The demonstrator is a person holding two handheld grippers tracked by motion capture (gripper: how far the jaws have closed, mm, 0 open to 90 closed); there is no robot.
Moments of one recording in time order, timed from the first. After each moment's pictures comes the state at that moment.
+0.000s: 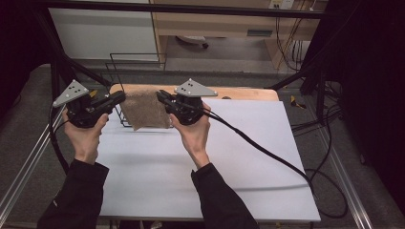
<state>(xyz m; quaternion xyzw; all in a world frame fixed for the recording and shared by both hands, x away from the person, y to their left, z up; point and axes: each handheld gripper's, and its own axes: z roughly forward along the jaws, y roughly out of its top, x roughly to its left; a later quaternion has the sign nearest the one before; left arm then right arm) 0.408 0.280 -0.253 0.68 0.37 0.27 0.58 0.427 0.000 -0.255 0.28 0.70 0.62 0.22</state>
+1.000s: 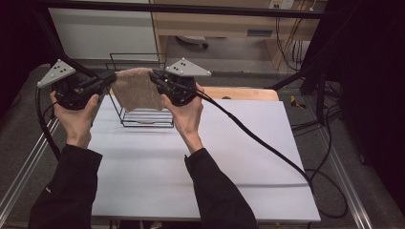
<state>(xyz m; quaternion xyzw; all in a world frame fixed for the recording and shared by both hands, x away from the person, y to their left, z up) 0.426 0.294 -0.216 0.65 0.36 0.30 0.59 0.451 0.017 -0.218 0.27 0.68 0.64 0.24</state>
